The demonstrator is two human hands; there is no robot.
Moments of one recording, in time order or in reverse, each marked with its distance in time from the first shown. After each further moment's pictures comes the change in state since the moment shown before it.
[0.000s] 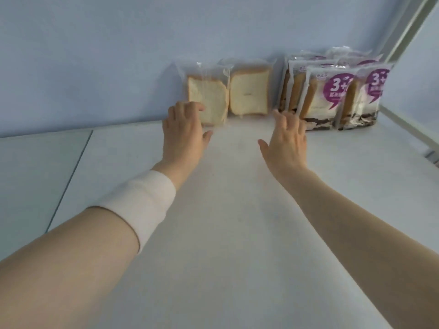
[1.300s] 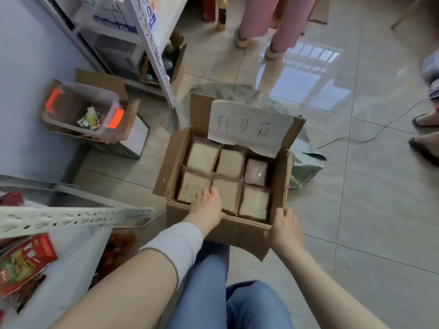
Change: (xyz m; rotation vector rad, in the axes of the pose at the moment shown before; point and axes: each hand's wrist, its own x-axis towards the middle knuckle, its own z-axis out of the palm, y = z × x) left_hand -0.574 0.651 0.299 0.193 -1.511 0.812; right_hand -0.617 0.657 -0.115 0.034 -0.523 1.470
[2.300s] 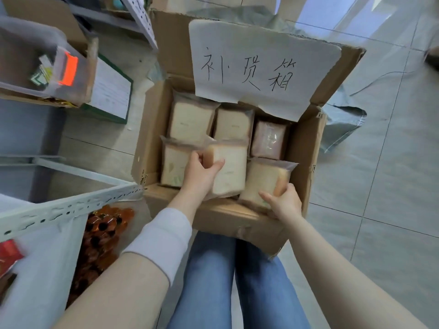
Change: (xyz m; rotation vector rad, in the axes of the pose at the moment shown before) left_hand 0.124 -0.007 0.048 -1.058 0.172 -0.248; right_hand 0.154 0.012 0.090 0.781 -0.128 0.355
